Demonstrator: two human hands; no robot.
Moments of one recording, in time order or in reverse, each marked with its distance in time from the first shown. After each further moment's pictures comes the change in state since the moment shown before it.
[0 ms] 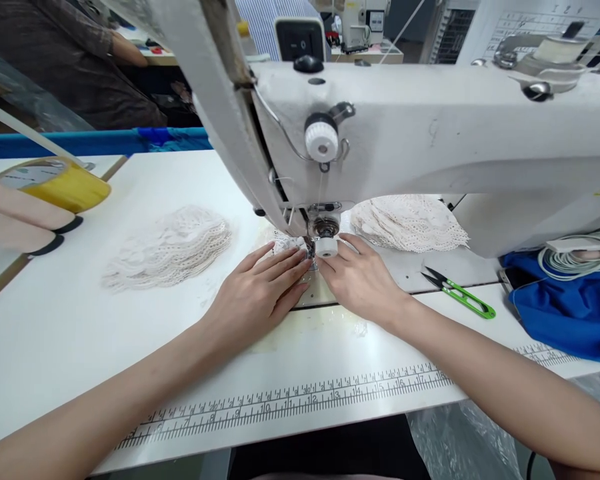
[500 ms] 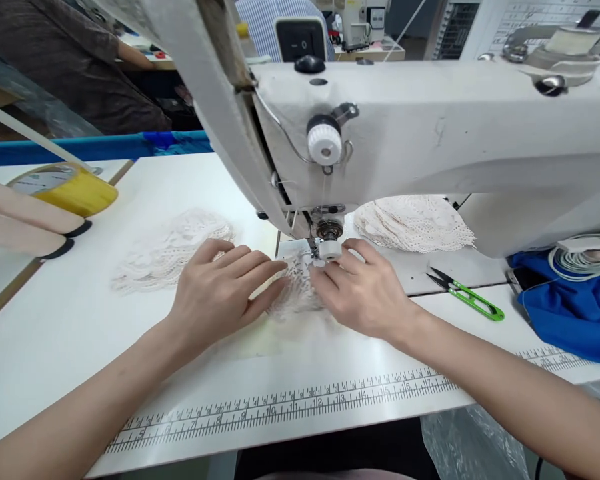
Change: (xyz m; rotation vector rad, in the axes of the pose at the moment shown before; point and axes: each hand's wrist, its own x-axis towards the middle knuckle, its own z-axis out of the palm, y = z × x) left_hand 0.001 -0.027 -0.025 0.226 0.061 0.137; right_hand 0.003 -0.015 -0.018 0.075 0.182 0.004
